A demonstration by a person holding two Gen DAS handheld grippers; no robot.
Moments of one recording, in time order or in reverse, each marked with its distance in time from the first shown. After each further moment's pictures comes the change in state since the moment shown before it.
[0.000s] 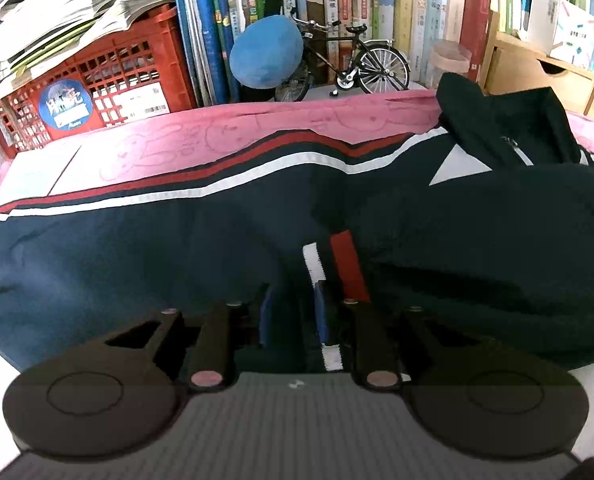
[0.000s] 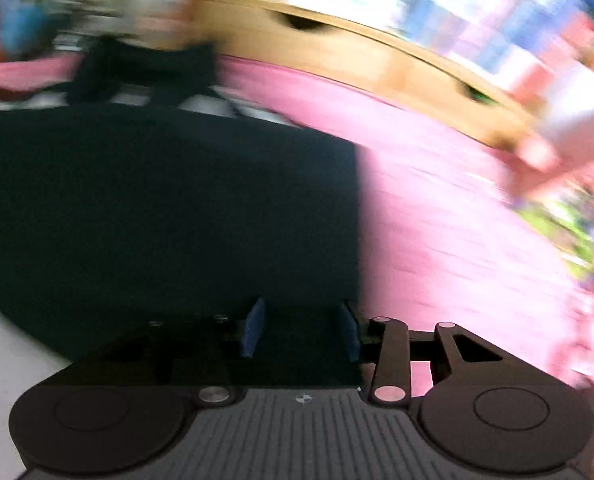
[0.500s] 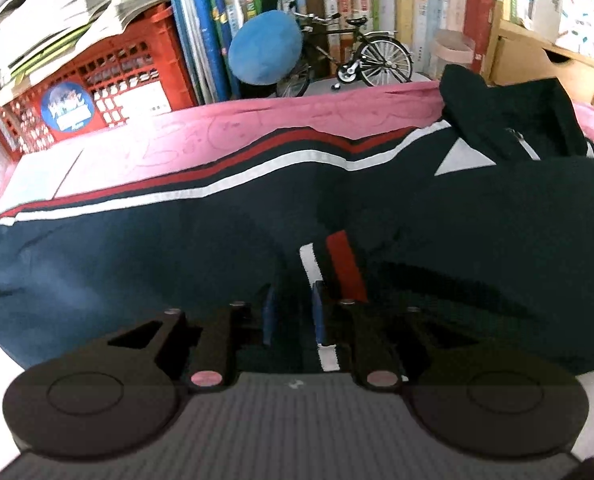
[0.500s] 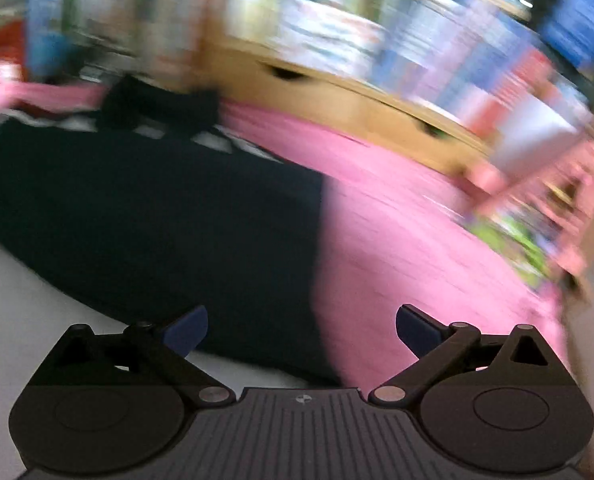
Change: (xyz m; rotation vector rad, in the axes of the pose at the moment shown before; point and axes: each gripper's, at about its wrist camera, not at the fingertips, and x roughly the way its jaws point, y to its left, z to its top) left arm 0.001 -0.010 0.005 0.039 0.029 0.045; right arm -0.075 0.026 -0.034 -0.061 -0.177 0.048
